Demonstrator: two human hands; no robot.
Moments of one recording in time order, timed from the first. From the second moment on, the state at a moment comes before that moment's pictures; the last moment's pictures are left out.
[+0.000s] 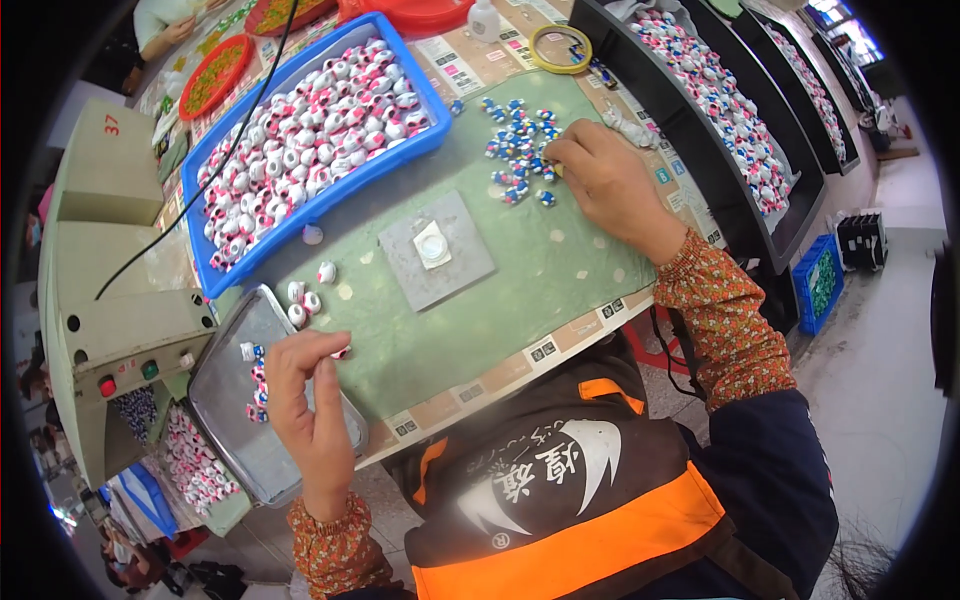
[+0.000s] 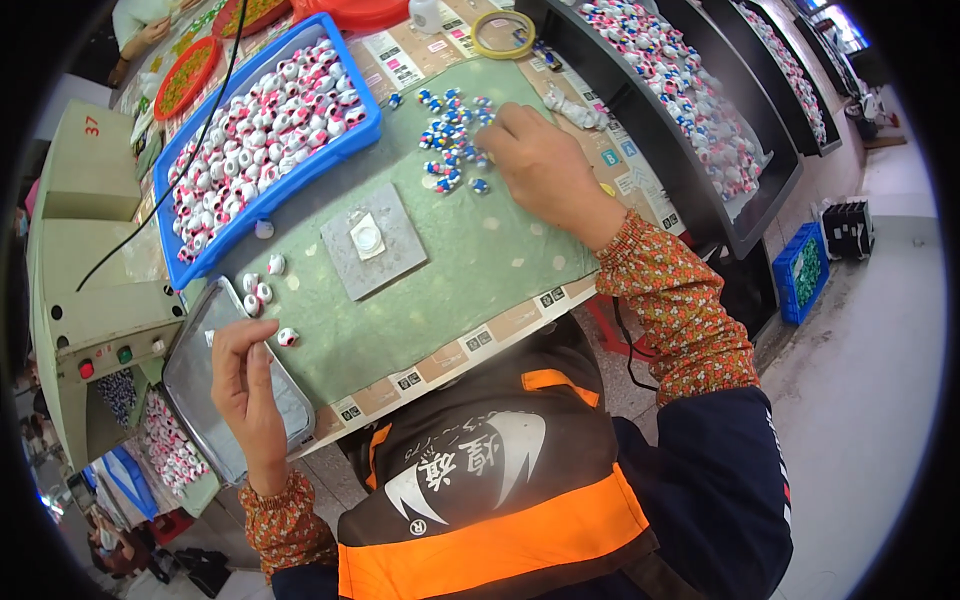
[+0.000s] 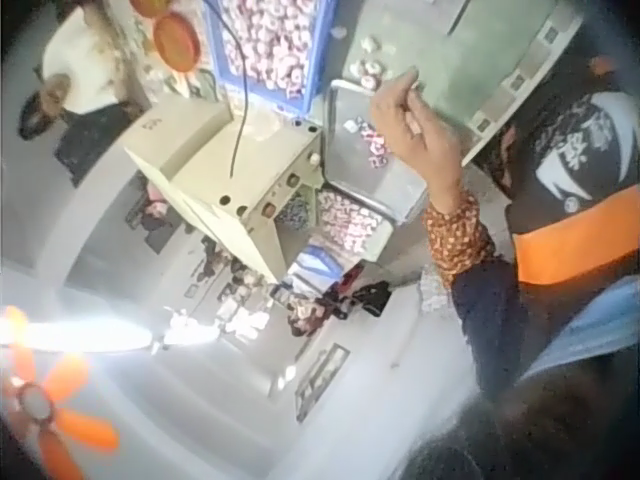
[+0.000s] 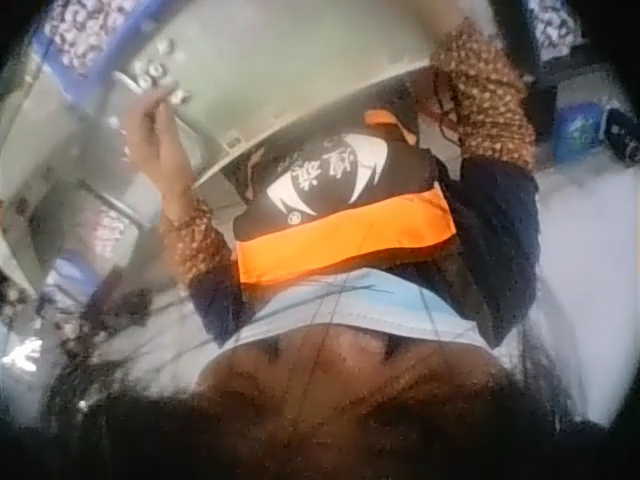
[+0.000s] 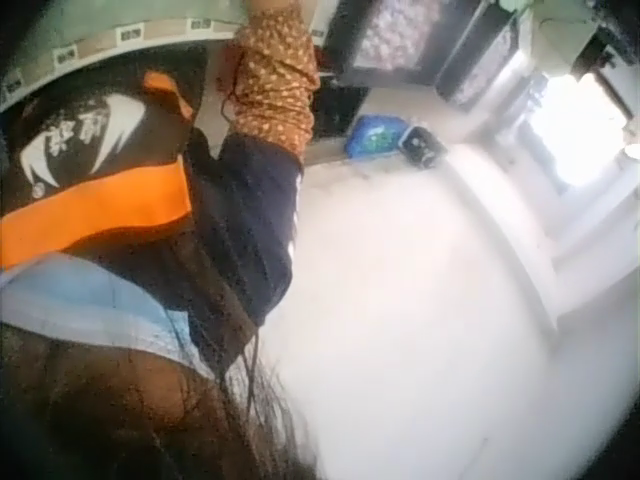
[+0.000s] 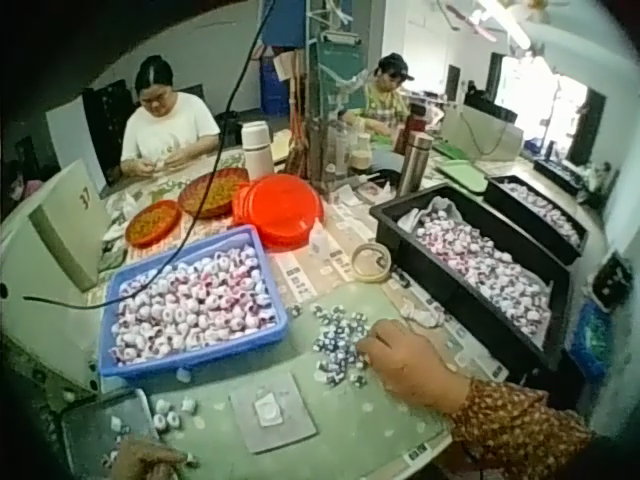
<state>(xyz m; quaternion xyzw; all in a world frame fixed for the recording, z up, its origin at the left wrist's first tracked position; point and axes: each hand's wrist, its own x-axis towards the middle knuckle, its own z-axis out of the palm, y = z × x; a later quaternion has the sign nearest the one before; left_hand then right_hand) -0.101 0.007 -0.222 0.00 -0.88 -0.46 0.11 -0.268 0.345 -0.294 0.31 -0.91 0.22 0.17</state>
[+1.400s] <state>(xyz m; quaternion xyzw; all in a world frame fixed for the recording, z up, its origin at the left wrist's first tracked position) -0.115 -0.032 -0.267 0.12 -0.78 -0.62 0.05 -0.195 0.327 -0.268 0.24 -0.91 0.33 -0.11</state>
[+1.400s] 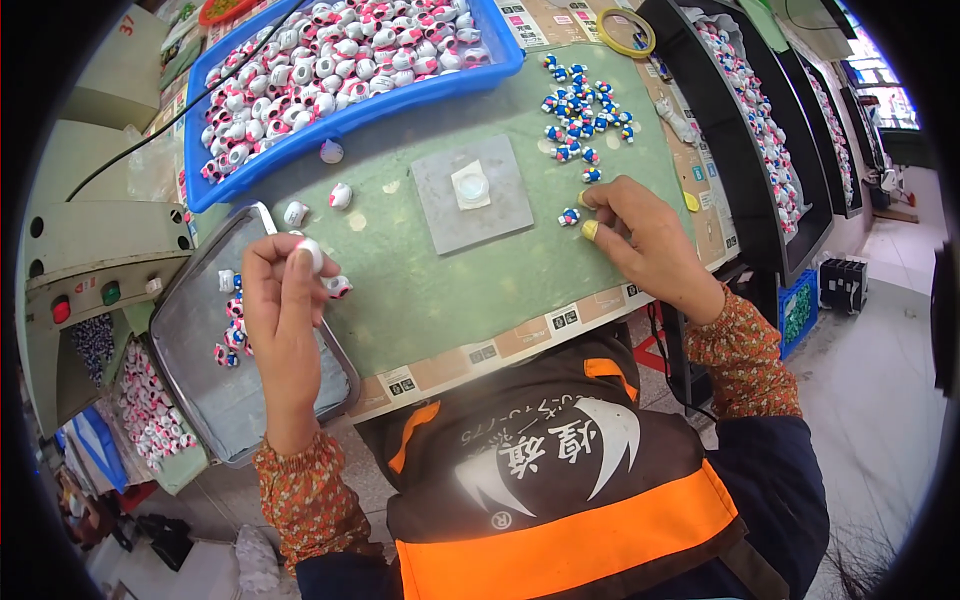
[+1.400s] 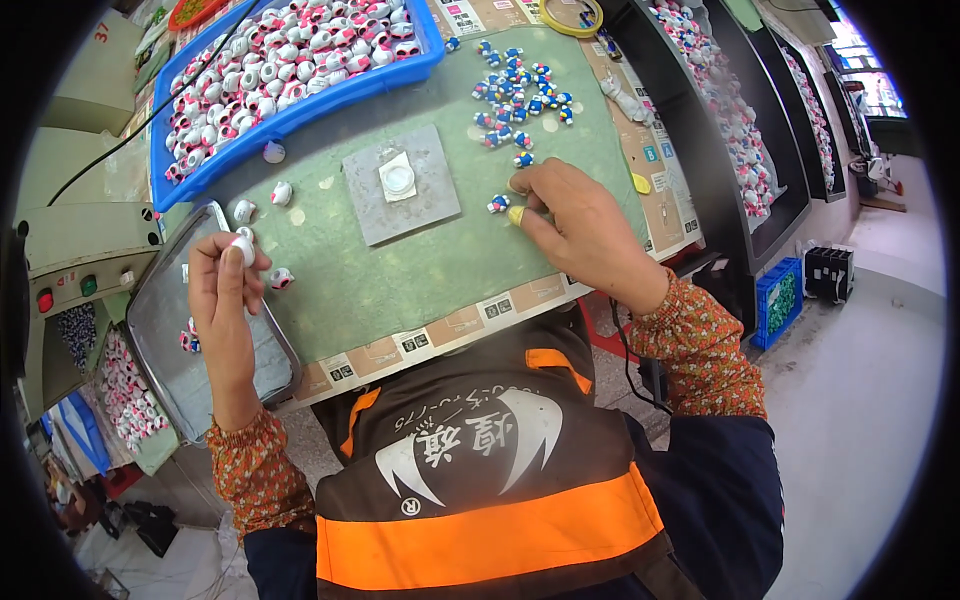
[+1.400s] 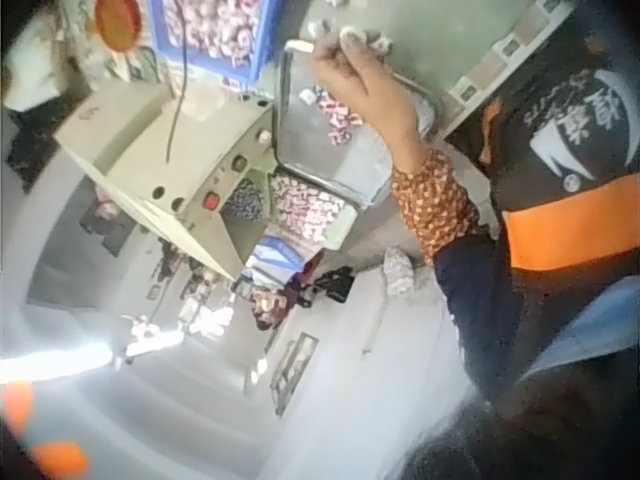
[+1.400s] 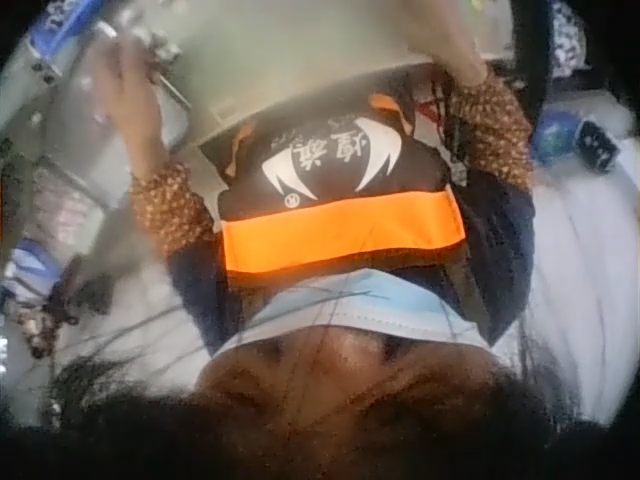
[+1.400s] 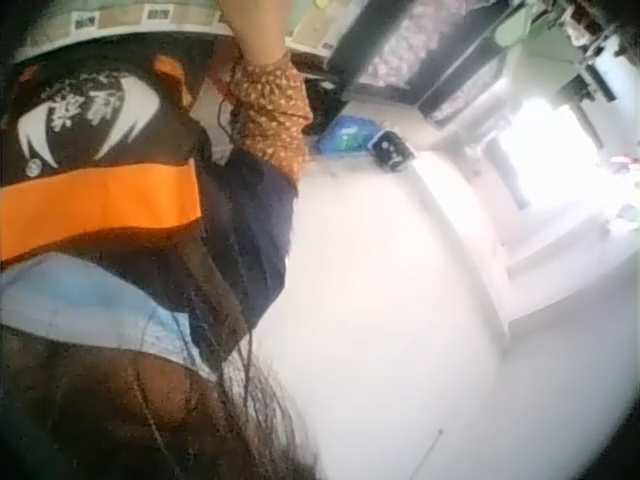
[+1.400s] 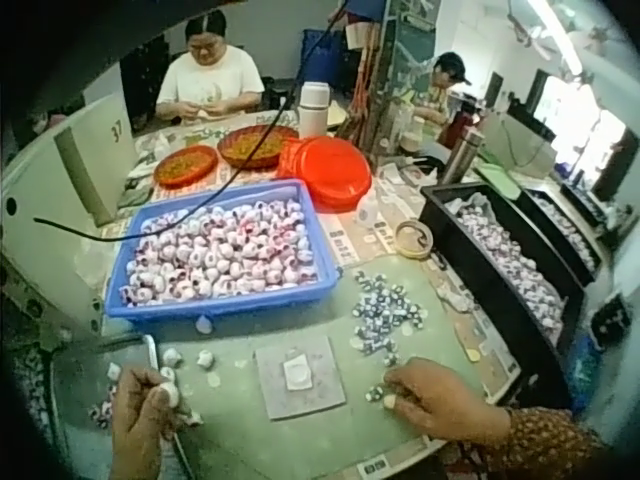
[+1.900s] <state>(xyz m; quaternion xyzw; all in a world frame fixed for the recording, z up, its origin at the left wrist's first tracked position) -0.077 0.037 -0.277 0.21 -0.32 -0.91 -0.14 -0.178 0.286 -0.277 0.39 -0.89 0.22 0.03</state>
